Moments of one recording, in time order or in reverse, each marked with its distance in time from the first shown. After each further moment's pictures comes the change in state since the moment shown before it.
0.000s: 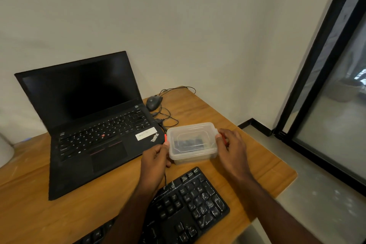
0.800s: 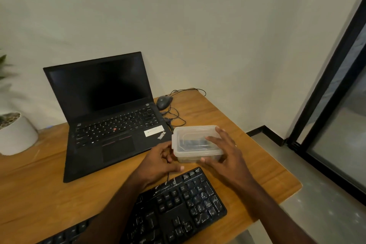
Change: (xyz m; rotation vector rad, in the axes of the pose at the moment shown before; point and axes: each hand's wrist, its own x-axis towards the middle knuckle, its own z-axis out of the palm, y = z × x) left_hand 0.005 0.000 -0.027 0.128 -0.402 -0.010; right_hand -0.005 0.015 -0.004 0.092 -0.348 -0.217
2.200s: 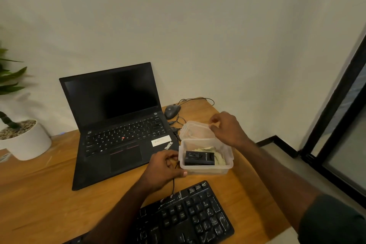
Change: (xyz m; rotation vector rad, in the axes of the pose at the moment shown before) left_hand 0.010 0.006 -0.007 0.305 0.140 0.088; right_hand 0.142 -0.020 -0.017 -0.316 -0.084 0.043
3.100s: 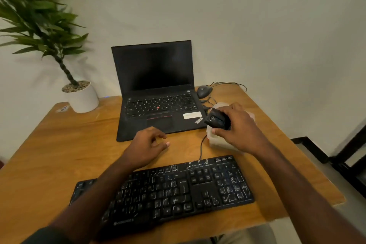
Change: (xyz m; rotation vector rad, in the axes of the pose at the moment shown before) left_hand -0.101 -0.019 -0.090 0.369 0.233 0.019; right_hand -0.099 -0.099 -0.002 -0.011 -0.163 -0.237
